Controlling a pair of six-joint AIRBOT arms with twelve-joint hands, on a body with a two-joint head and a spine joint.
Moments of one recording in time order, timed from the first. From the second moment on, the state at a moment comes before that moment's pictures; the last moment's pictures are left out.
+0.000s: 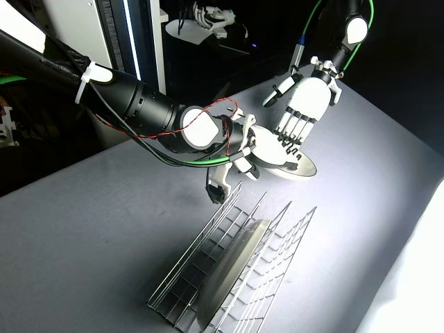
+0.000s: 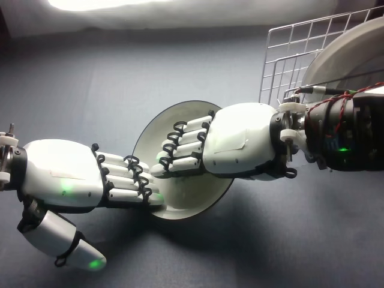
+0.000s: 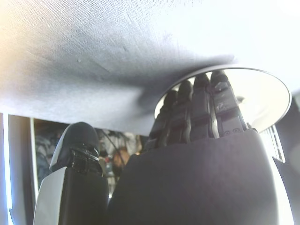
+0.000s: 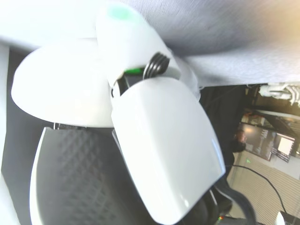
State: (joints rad) left arm 0.64 -0.99 1.31 1.55 -0.73 -0.24; right arm -0.40 -1.35 1.27 -1.17 0.33 -0.15
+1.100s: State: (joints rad) left arm 0.41 -0.96 1.38 1.59 -0.78 -0.30; right arm -0.38 -1.29 1.17 -1.15 0.38 -0.16
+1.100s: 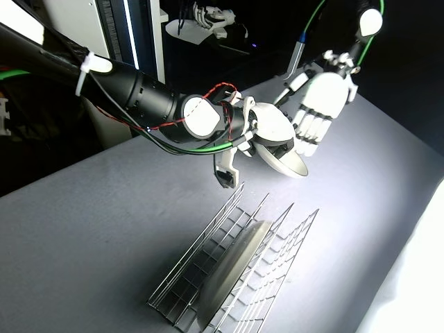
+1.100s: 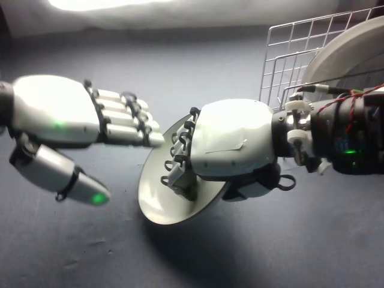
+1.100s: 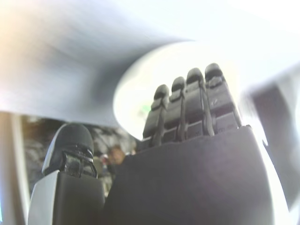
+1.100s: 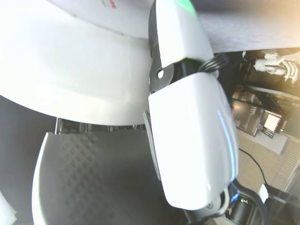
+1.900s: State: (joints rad) left arm 0.31 -0.92 1.47 1.64 -0.90 -0.32; right arm -0.24 -1.02 0.96 -0.74 0.38 -0.16
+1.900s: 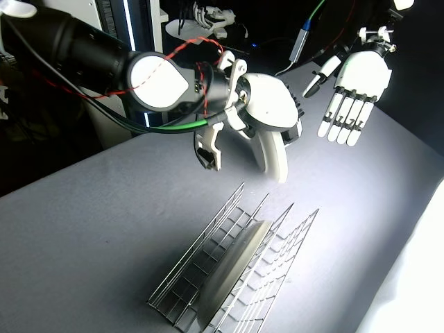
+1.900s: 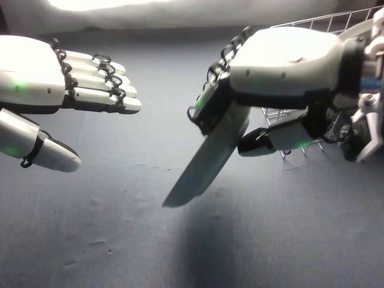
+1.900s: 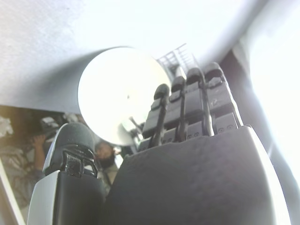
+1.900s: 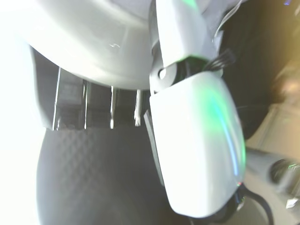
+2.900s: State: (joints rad) left arm 0.33 -0.92 1.47 1.64 -0.92 -0.31; right arm -0.22 -0.81 0.83 -0.02 0.40 -0.16
